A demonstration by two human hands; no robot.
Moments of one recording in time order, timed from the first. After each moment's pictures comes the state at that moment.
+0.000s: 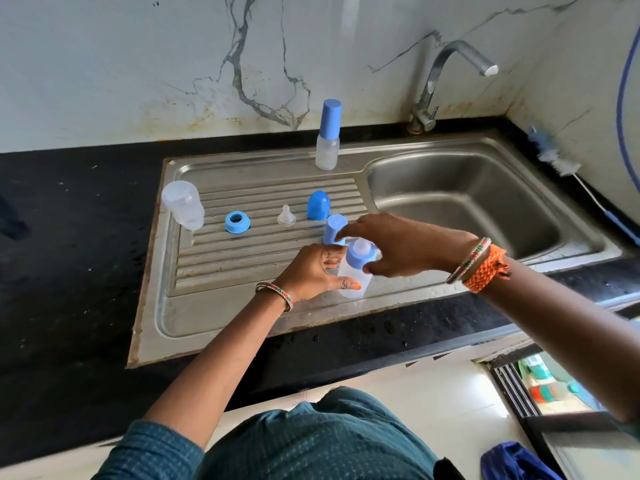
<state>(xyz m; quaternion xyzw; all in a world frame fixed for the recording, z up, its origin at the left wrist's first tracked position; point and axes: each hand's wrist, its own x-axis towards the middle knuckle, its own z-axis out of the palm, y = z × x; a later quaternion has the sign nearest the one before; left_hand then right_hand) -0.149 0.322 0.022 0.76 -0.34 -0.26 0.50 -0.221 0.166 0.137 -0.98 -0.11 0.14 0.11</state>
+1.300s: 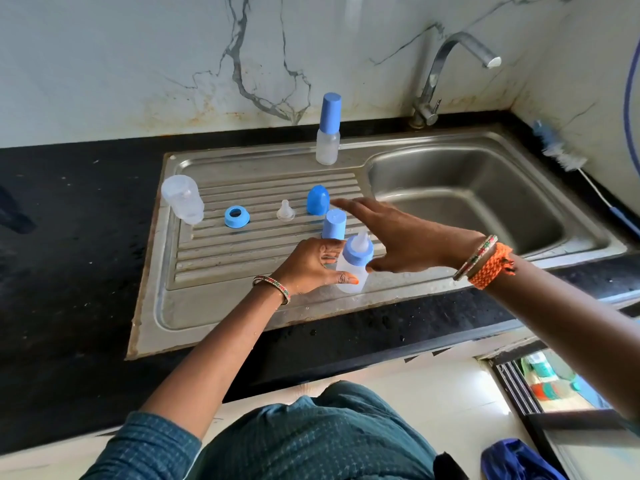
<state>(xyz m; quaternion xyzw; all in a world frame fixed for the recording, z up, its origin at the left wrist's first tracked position) -0.148 0.322 0.023 0.78 -0.33 -0.25 0.48 -0.223 0.150 0.125 -0.98 -0.11 0.10 0.15</state>
